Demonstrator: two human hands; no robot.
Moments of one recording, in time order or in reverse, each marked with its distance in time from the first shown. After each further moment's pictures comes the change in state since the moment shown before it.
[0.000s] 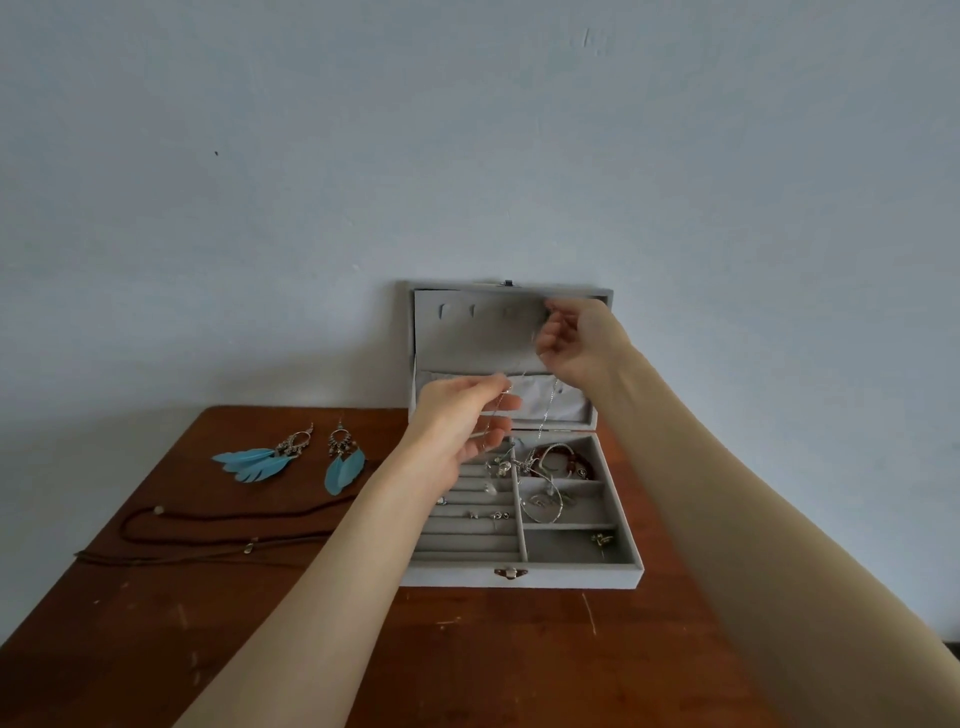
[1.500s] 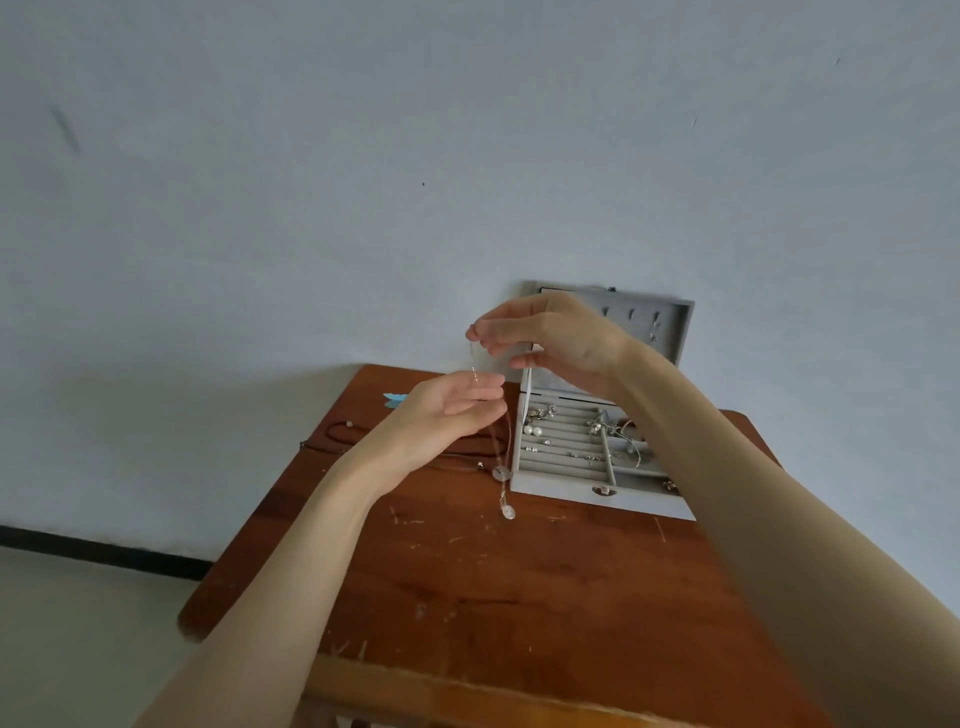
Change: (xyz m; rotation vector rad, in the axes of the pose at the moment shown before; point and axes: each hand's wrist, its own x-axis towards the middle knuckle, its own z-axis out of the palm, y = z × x) left_hand -0.139 0.011 -0.142 0.471 -0.180 0.328; right_hand -0.182 0.063 0.087 -1.101 -0.755 -0.239
